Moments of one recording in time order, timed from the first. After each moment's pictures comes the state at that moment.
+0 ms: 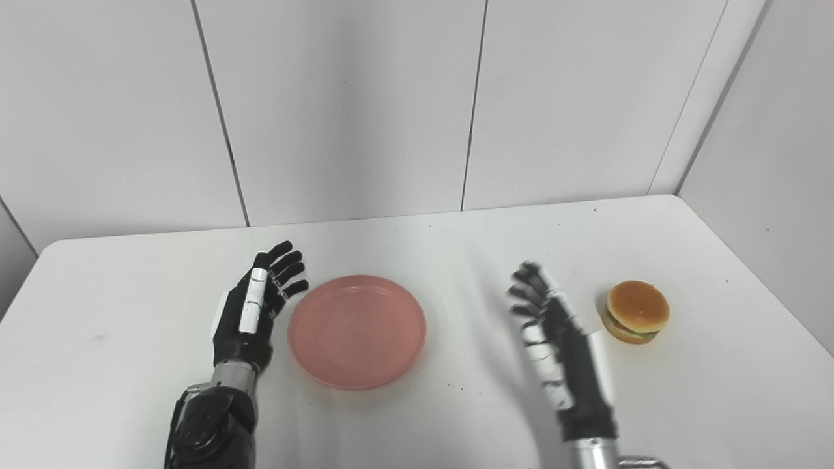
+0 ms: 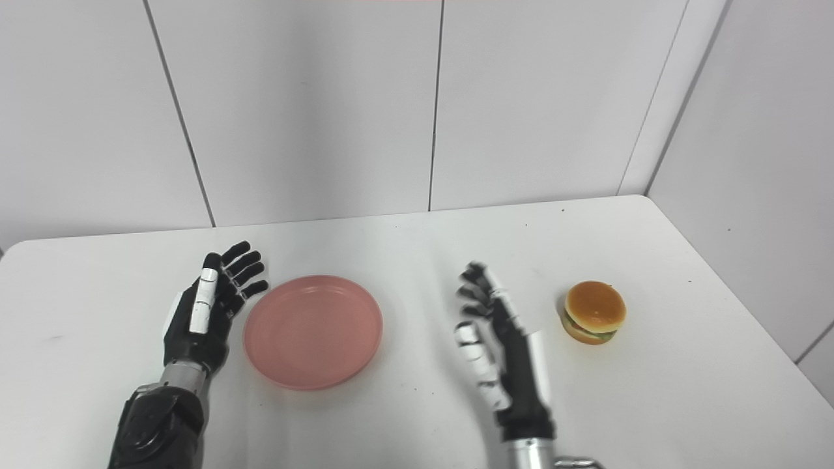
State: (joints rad) left arm -0.51 -0.03 0.08 0.56 -0.19 -0.13 -0.15; right arm 0.04 0.00 -0.03 -0.31 -0.29 -0.19 -0.17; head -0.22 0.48
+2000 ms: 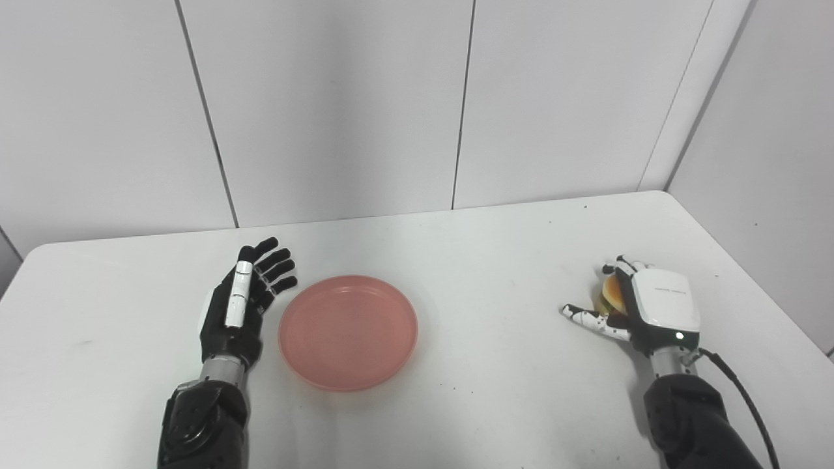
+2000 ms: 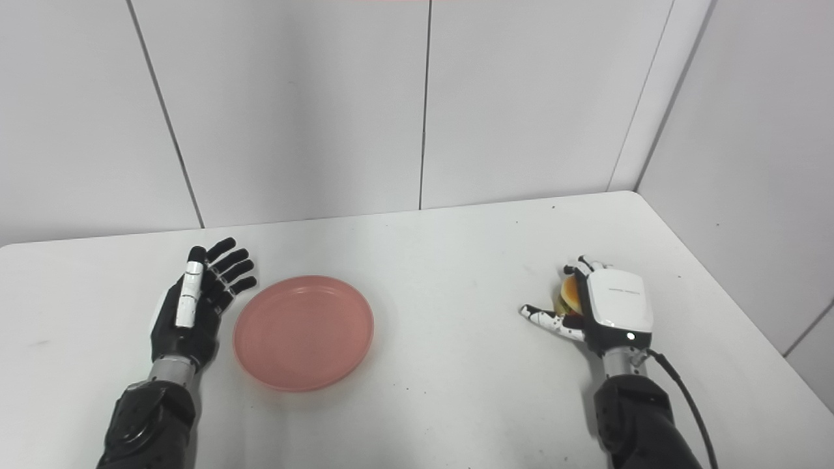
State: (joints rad) left arm -0.54 -0.04 0.12 0.57 -0.24 -0.10 -0.14; right arm -0.28 -0.48 0.02 0.38 -0.95 0.16 -0.37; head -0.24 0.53
